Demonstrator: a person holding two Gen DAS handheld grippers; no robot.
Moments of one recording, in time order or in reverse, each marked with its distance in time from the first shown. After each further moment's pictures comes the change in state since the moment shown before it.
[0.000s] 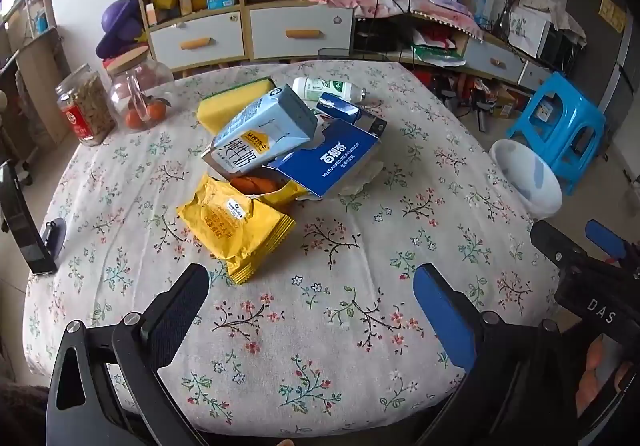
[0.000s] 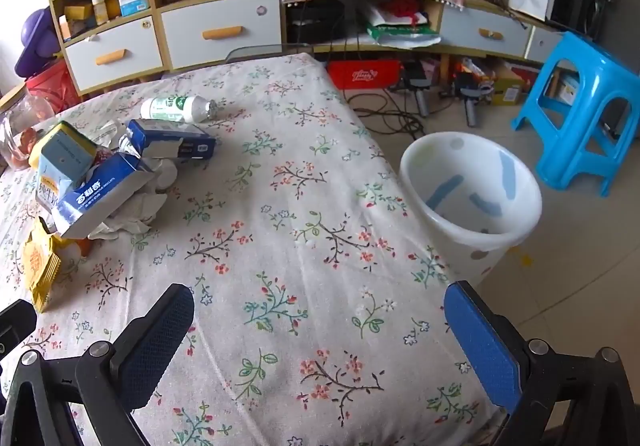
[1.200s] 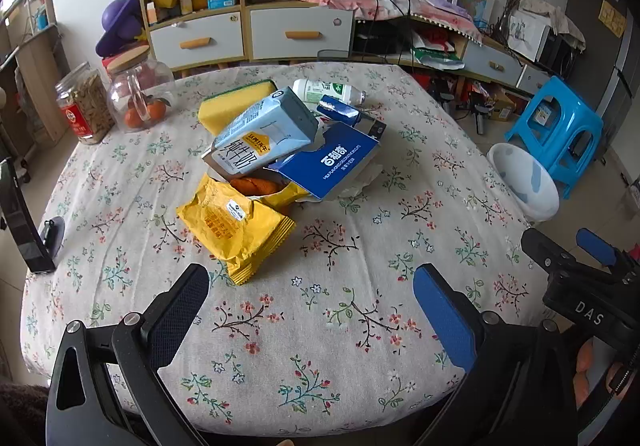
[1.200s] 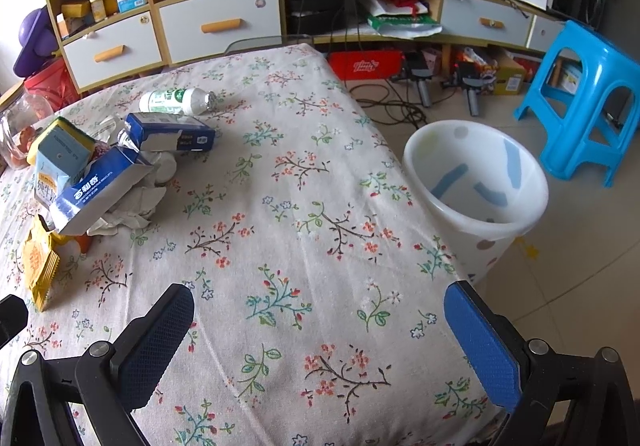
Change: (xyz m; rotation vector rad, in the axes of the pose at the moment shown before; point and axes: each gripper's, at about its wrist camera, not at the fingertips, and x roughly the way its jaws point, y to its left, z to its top) left arm -0.001 0.002 0.000 -0.007 -0.005 -0.010; right arm 0.007 0.001 -0.006 0.012 0.017 0.008
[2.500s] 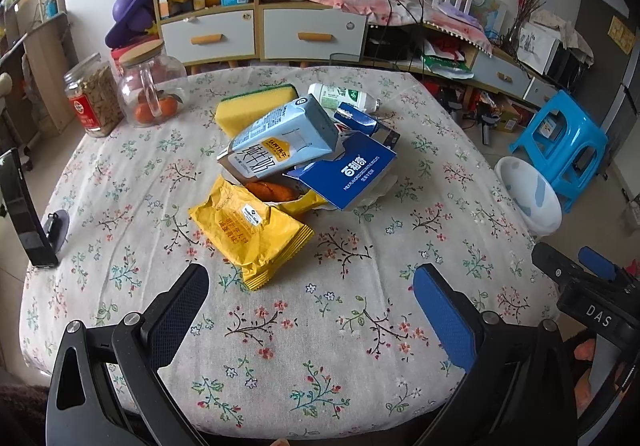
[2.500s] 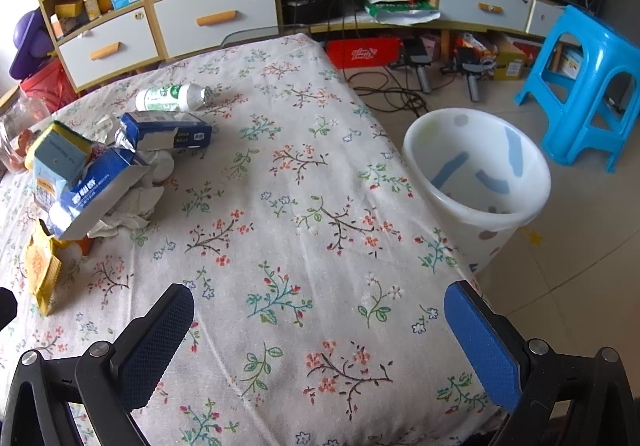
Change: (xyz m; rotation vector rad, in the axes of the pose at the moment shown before) left arm -0.002 0.018 0.006 -0.056 -0.005 -0.004; right arm 0.001 -0.006 0.008 0.035 0.048 0.012
